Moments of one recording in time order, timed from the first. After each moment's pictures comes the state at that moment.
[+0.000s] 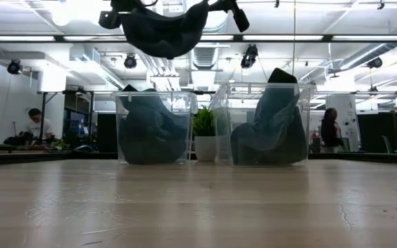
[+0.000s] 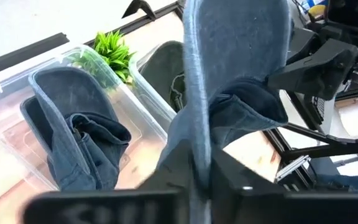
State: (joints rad) left arm 0.74 1.36 1.83 -1.17 0.48 -0.39; right arm -0.22 1.59 1.63 -0.38 0.16 0.85
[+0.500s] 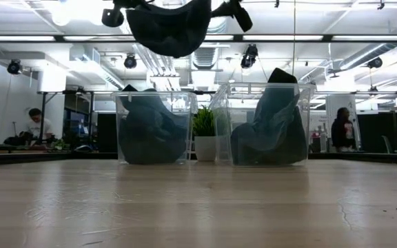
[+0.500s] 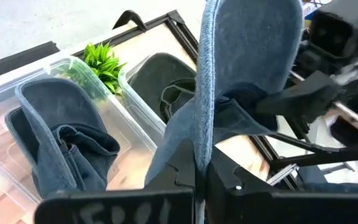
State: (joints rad) left arm 0.74 1.35 1.83 -1.11 0.50 -0.44; right arm -0.23 1.58 1.63 -0.44 0.14 0.71
